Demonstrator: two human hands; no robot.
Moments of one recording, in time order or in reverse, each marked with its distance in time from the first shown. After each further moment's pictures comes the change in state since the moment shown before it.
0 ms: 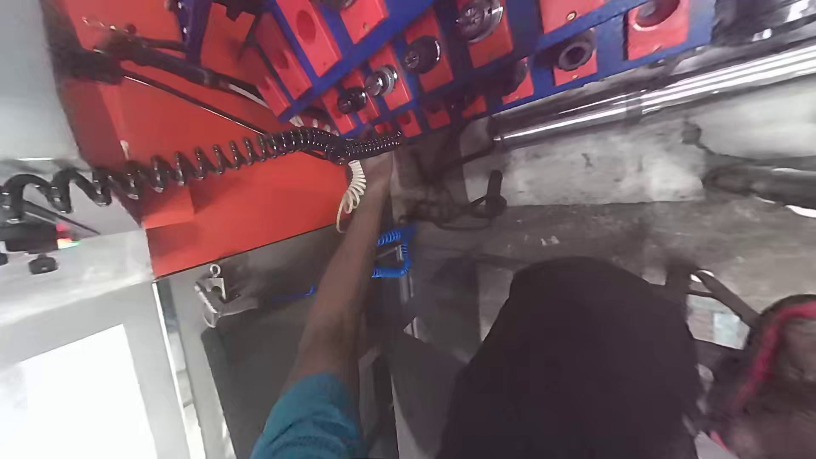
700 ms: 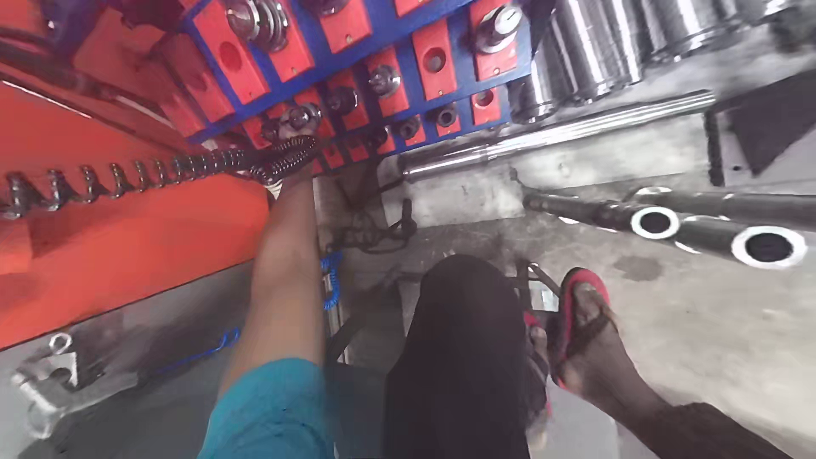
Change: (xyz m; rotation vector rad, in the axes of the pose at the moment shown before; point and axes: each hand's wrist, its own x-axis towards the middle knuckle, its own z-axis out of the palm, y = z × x) left_hand 0.112 0.027 0.034 -0.038 0.057 0.230; right_hand -0.005 -0.001 -0.009 -0.093 0.064 0.025
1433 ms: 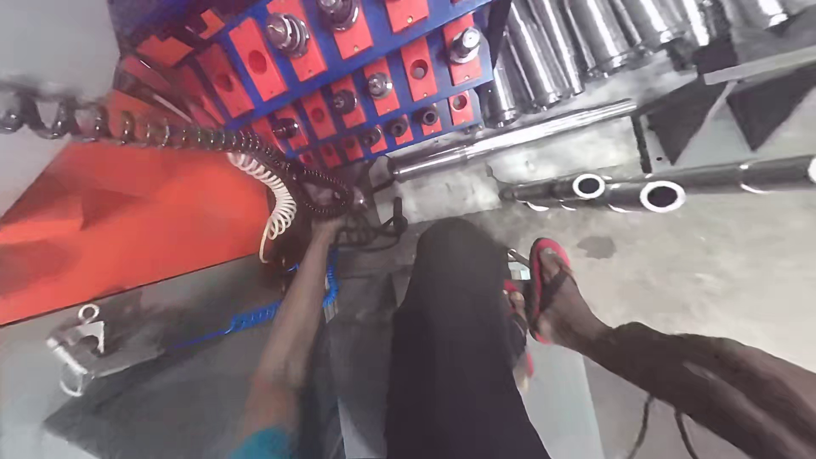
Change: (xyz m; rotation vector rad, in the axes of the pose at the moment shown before) left_hand -0.220 0.047 -0.101 0.084 -0.490 -0.320; right_hand -0.062 -0.019 0.042 -0.662 -0.161 -0.337
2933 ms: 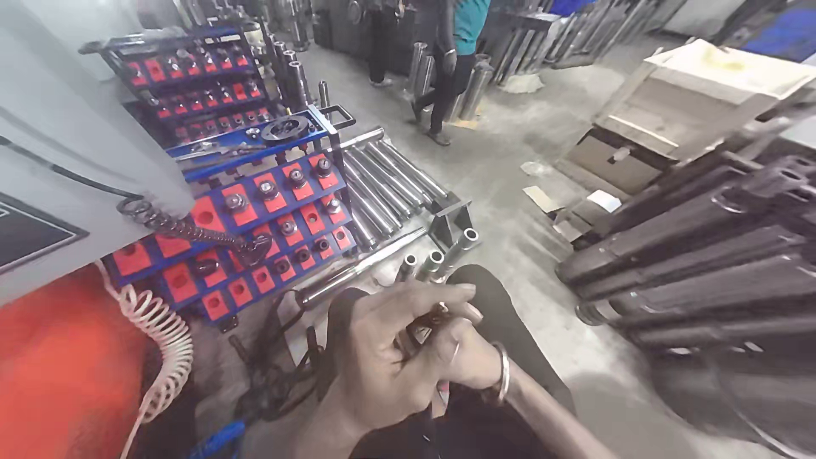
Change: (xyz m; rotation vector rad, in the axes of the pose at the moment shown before) left_hand -0.379 0.269 -0.094 -0.942 -0.461 1.532; right_hand -0.218 -0.268 0.171 -0.240 -0.029 -0.975
